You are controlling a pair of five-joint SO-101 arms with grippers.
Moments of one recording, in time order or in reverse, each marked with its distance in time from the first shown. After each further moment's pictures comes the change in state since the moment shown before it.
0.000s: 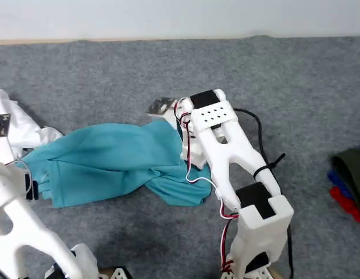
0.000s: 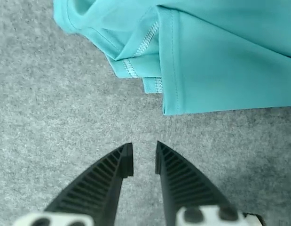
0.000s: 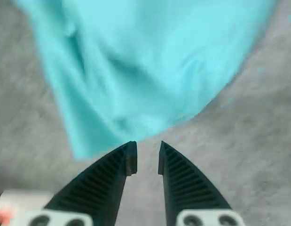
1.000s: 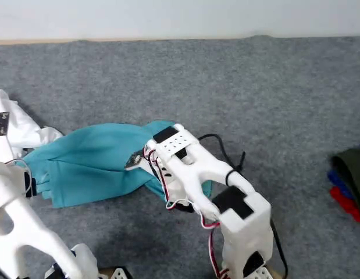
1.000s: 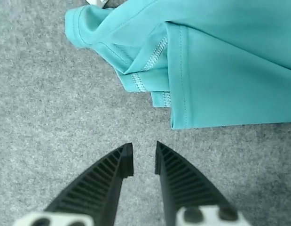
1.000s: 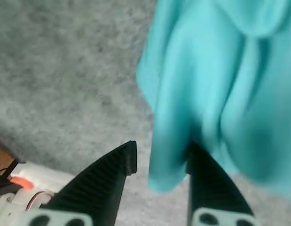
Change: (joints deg) left arm 0.0 0.0 2.0 -5.1 -0.1; right arm -13.1 5.8 14.9 -6.7 -1.7
